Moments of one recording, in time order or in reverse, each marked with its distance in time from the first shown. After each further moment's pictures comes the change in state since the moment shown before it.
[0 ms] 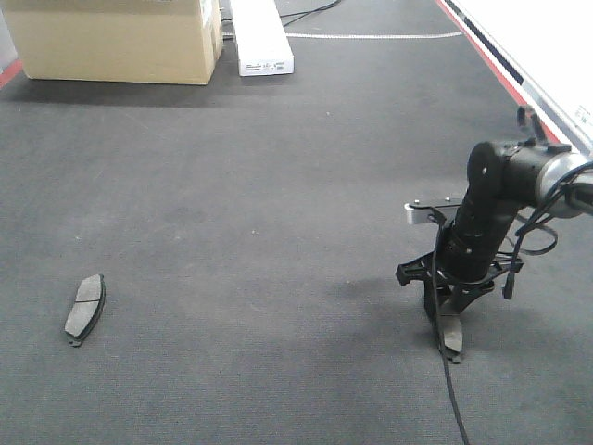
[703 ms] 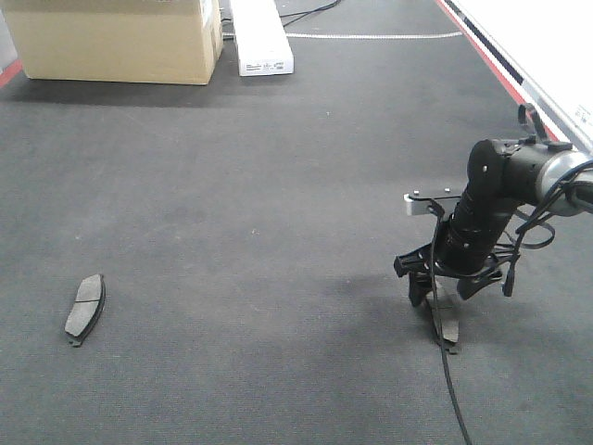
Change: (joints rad) left arm 0.000 0.000 0.000 0.000 0.000 0.000; right arm 0.000 -0.017 -0.008 -0.001 -0.054 0.000
